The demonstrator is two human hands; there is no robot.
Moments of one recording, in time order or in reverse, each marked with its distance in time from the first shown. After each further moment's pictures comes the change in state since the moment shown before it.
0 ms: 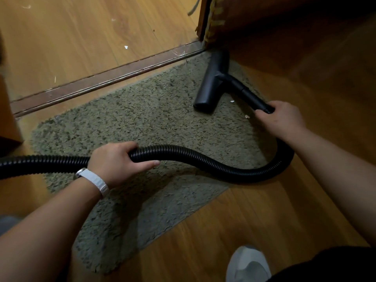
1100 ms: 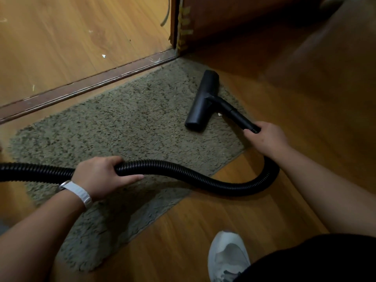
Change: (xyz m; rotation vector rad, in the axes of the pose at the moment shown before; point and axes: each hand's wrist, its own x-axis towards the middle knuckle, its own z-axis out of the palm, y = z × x) left_hand -0.032 0.016 0.005 0.059 -0.040 0.097; right_hand -0.062 0.060 -0.013 0.005 -0.079 0.083
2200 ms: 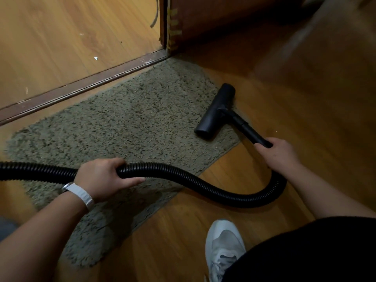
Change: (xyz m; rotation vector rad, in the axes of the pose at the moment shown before) left_hand -0.011 0.009 0.005 0.005 0.021 0.072; right_hand -0.058 0.053 0.000 0.126 0.009 0.162
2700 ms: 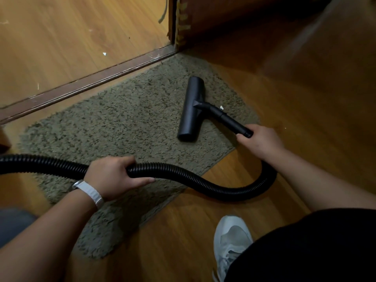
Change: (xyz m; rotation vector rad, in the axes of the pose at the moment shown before) left_hand -0.011 -0.003 0.002 -0.015 0.031 0.026; right_hand 0.006 -0.055 0.029 -0.142 -0.054 -0.208
